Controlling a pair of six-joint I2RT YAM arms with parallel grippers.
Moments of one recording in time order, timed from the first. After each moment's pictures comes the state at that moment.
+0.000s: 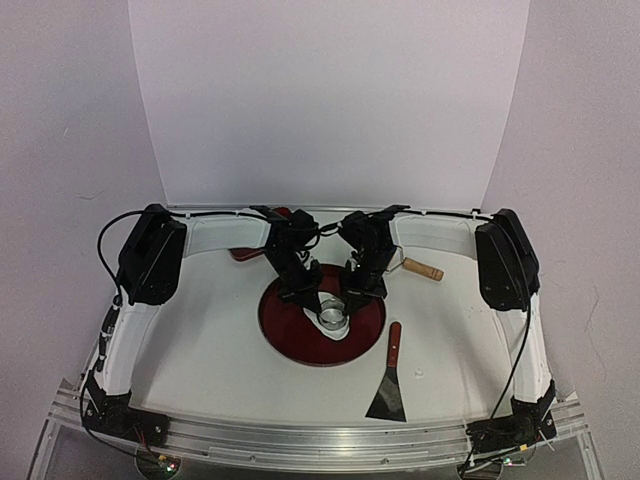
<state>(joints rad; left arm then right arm) -0.78 2.31 1.87 -0.89 0.53 -0.72 0.70 2.25 1.81 -1.01 -0.29 0.66</state>
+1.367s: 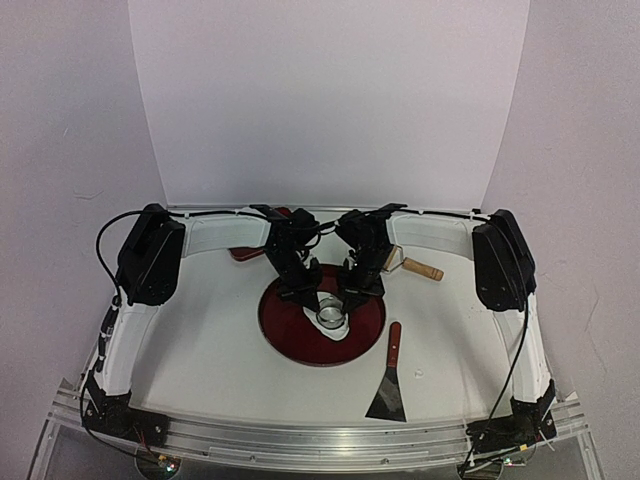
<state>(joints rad) -0.78 2.30 1.88 -0.90 0.47 -0.71 0.71 2.27 1.86 -1.03 -0.28 0.67</state>
